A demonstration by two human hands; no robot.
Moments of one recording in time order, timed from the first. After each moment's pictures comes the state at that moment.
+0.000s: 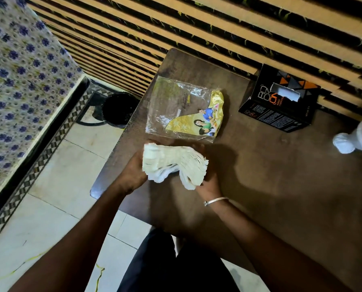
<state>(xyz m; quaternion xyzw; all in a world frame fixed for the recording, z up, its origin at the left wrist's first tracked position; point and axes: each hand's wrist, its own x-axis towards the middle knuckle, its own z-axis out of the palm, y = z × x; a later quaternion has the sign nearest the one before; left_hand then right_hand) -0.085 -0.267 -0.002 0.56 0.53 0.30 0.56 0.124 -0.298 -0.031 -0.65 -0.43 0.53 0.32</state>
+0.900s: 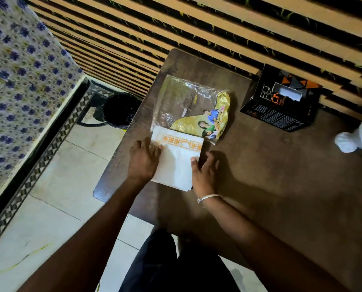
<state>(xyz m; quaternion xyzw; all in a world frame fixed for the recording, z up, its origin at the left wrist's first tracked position) -0.075 -0.244 -0.053 0.58 0.74 0.13 0.33 0.097 -0.285 -0.048 -0.80 -0.36 0.43 0.24</state>
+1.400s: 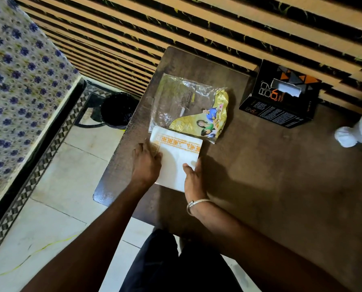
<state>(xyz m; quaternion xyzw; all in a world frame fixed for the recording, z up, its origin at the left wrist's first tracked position) -0.063 -0.246 -0.051 0.56 0.75 0.10 0.34 0.061 -0.296 -0.044 -0.73 -0.17 0.58 0.33</state>
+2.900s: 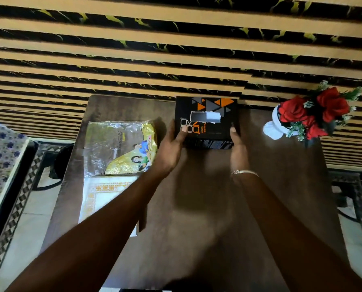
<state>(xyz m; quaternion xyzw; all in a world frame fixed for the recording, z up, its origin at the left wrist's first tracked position) 0.187 -0.161 0.023 0.54 0.50 0.26 0.63 0.359 -0.222 -0.006 -0.71 -0.11 0.40 0.56</state>
